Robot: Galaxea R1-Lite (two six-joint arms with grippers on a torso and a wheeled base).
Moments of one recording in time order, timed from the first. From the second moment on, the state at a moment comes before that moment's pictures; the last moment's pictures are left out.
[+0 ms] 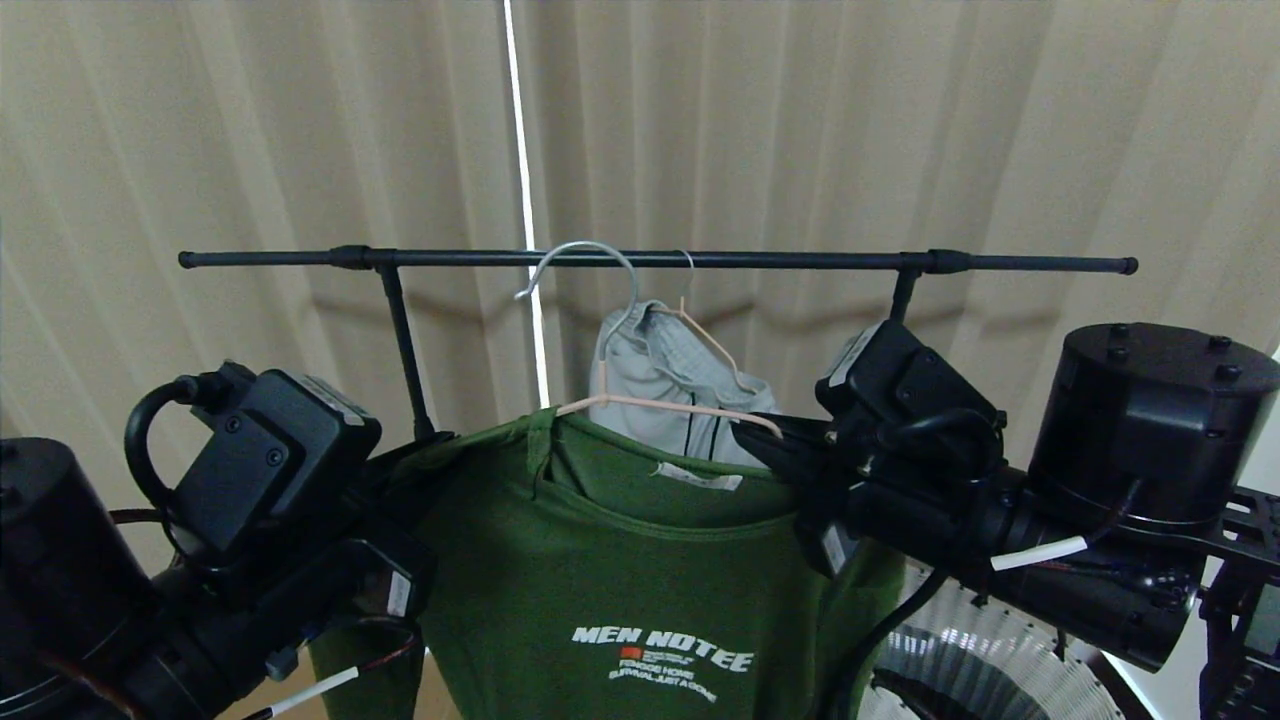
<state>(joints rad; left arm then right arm) -0.68 1.36 -0.37 -0.91 0.26 0.38 0.78 1.61 -0.70 -0.73 -0.08 -0.35</state>
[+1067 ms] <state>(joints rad) -0.68 1.28 -0.33 -1.07 0.21 0.38 0.68 1.46 -0.61 -0.73 -0.14 -0.35</state>
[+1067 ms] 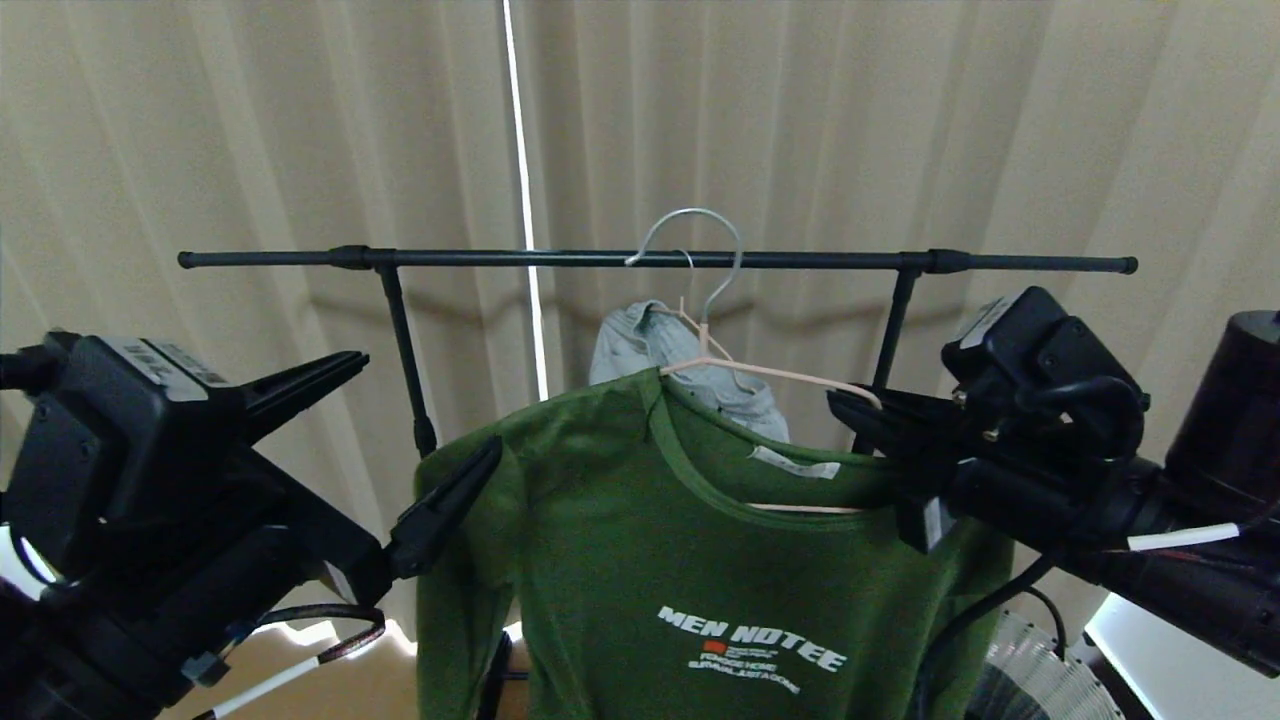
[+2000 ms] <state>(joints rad) -0.62 1.31 -0.15 -1.06 0.09 0.37 0.61 1.21 -0.51 -0.72 -0.12 -0.34</state>
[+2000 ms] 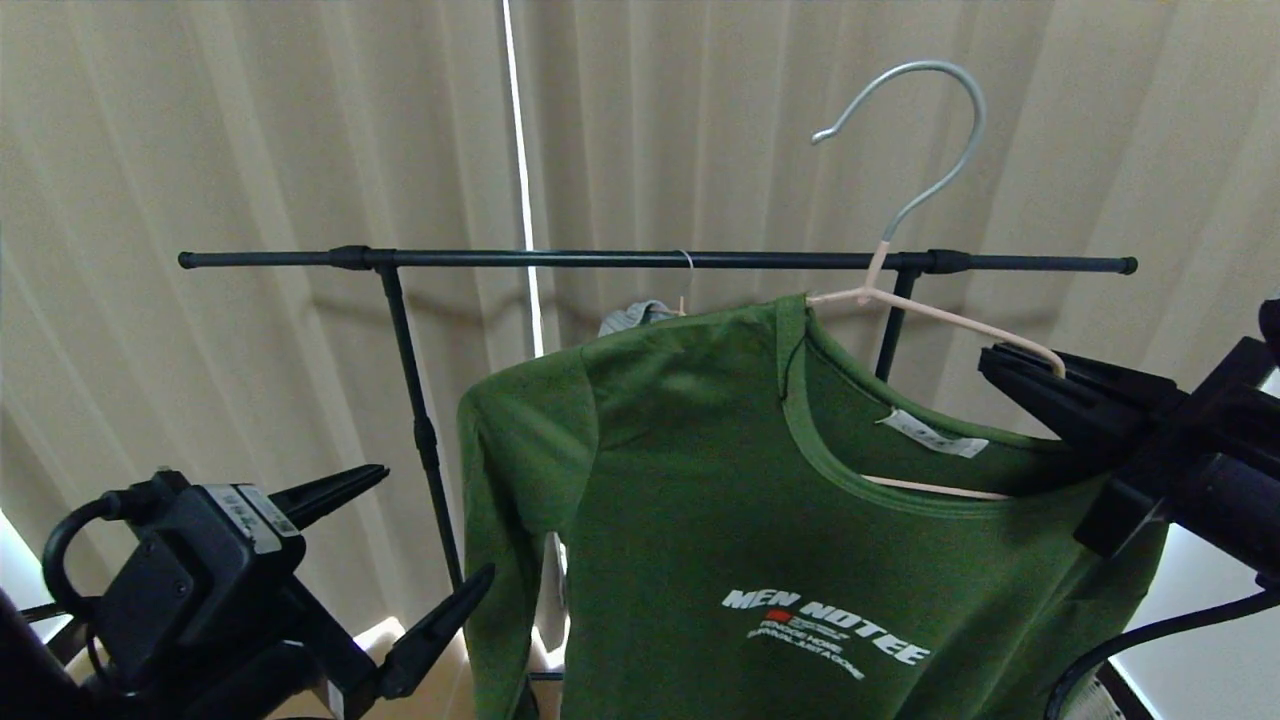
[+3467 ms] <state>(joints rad) -0.34 1.29 -0.10 -1.07 0.09 0.37 0.54 1.15 -0.50 -0.60 -0.15 -0.34</state>
